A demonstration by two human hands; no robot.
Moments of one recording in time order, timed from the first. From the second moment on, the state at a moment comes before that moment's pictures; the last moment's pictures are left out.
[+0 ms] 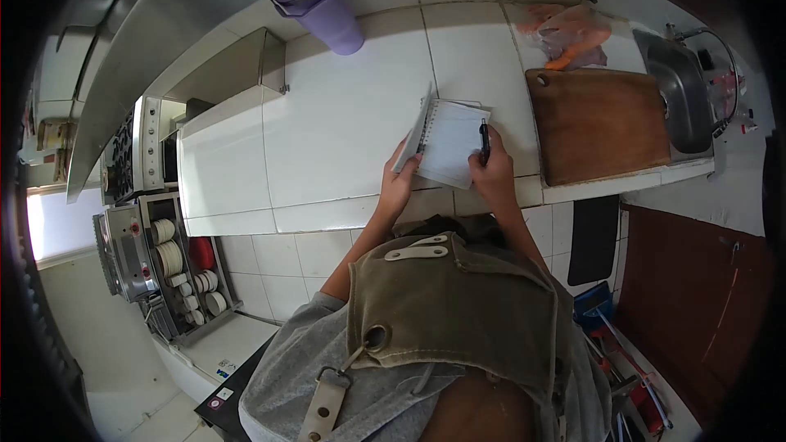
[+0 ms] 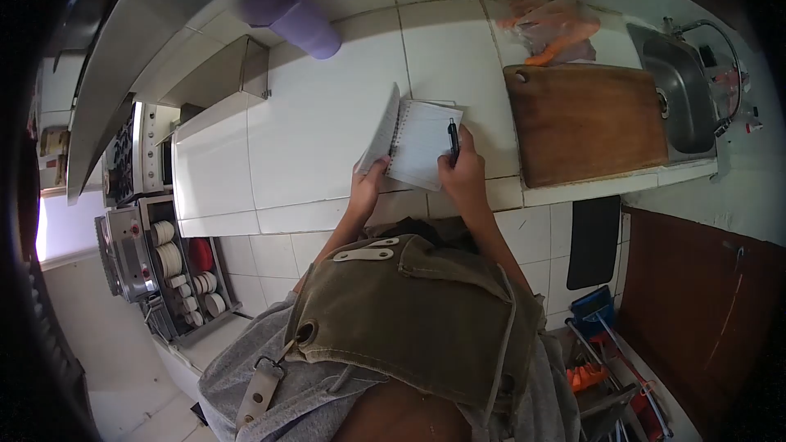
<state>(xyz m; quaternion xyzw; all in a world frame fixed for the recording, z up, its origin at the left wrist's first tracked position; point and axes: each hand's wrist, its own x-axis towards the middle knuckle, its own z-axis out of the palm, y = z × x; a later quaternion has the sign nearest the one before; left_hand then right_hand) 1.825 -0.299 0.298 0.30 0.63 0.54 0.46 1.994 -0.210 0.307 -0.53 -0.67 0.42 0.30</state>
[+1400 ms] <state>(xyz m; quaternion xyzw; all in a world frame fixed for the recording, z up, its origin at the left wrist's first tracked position) 1.831 -0.245 0.309 0.72 0.63 0.25 0.17 2.012 -0.175 0.262 -0.46 -0.67 0.45 0.37</state>
